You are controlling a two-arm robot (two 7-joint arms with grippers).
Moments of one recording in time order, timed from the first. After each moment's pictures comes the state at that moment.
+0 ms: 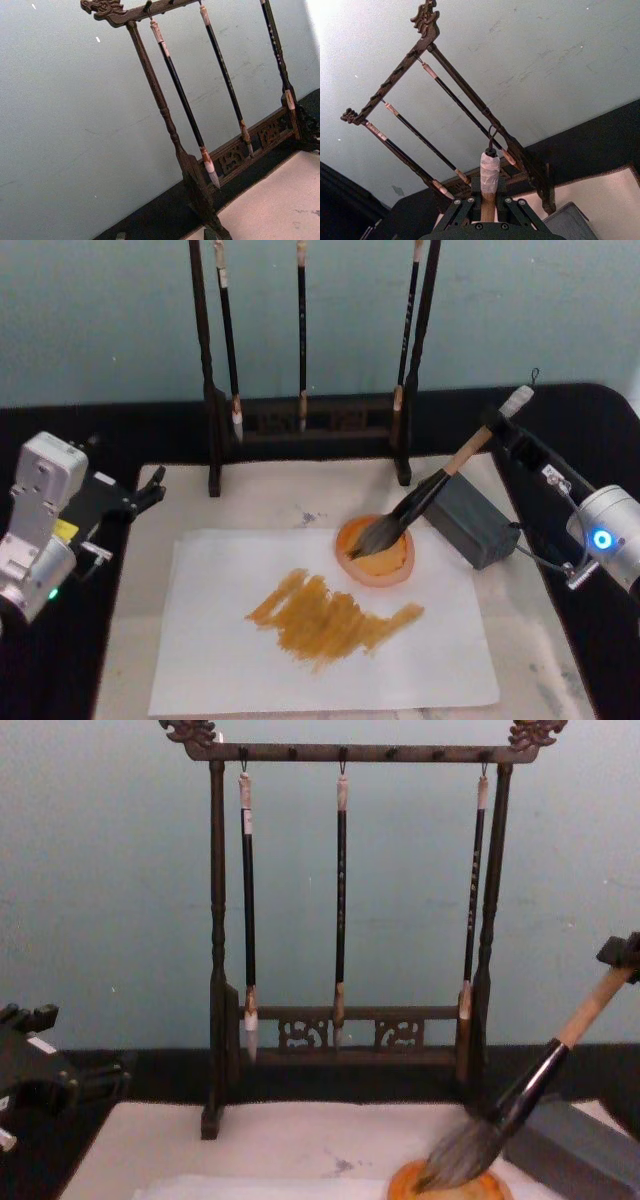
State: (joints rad) left arm -0.20 0.60 0.45 -1.41 -0.25 -0.12 0.03; right arm 0.06 0.37 -0.15 -1.69 1.06 0.24 0.09
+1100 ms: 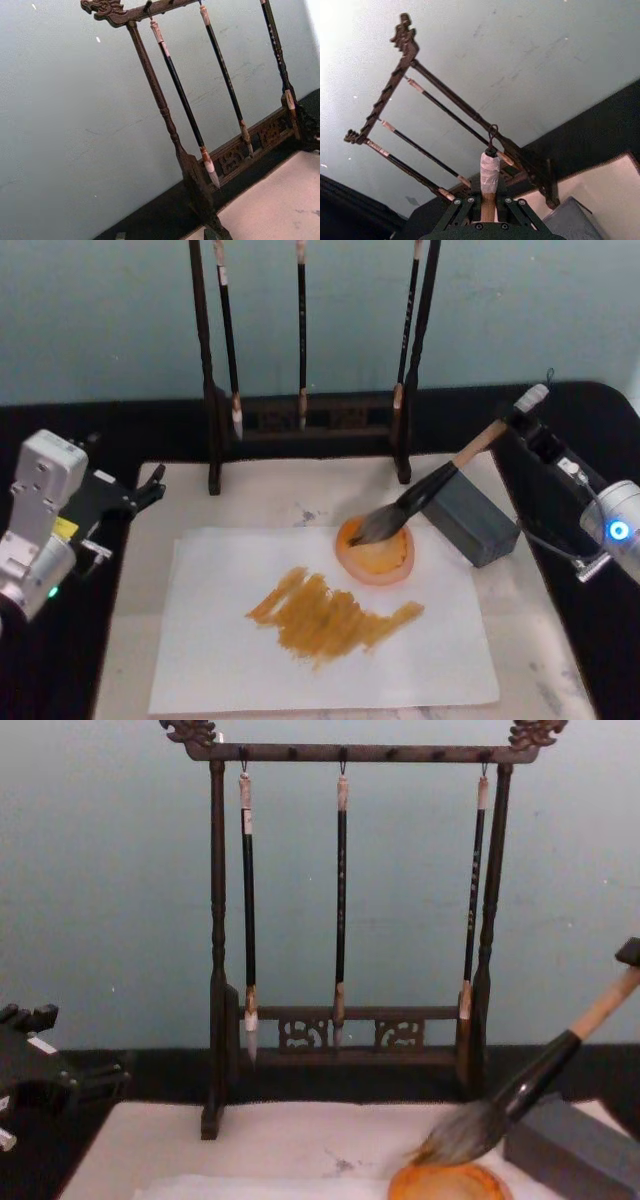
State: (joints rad) left arm -0.20 0.60 0.45 -1.41 -0.25 -0.12 0.03; right arm 0.07 0.37 -0.12 -1.67 1.21 0.28 0.07
